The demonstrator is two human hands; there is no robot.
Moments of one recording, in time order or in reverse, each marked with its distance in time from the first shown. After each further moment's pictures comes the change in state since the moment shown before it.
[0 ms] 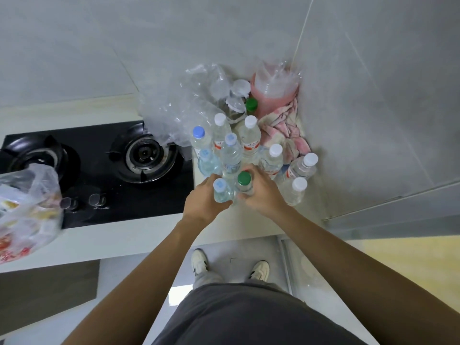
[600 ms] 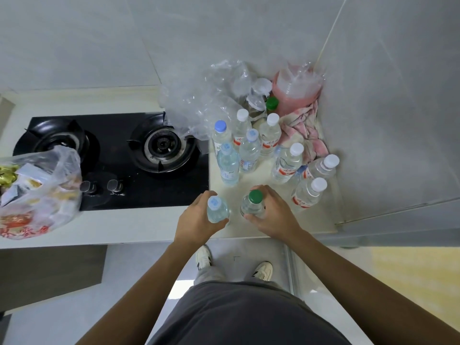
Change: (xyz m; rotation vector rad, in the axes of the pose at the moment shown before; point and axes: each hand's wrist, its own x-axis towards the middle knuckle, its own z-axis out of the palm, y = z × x) left_hand -0.066 -0.063 0.006 -0.169 0.084 -0.019; right_hand -0.052 -0.003 0.025 -0.035 -0.054 -0.102
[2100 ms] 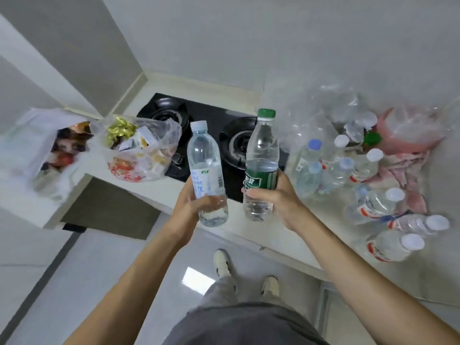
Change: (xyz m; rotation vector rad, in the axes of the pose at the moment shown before) left_hand -0.084 -0.049 -0.137 -1.083 0.313 -0.200; right_hand 0.071 -0.178 0.031 0.901 -0.420 0.056
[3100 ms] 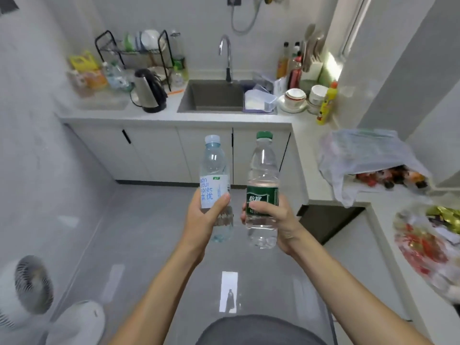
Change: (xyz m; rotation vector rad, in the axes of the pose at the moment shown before) left_hand -0.450 -0.034 -0.432 -0.339 1.346 0.311; right_hand -0.142 0.104 0.689 -0.152 -1.221 0.282
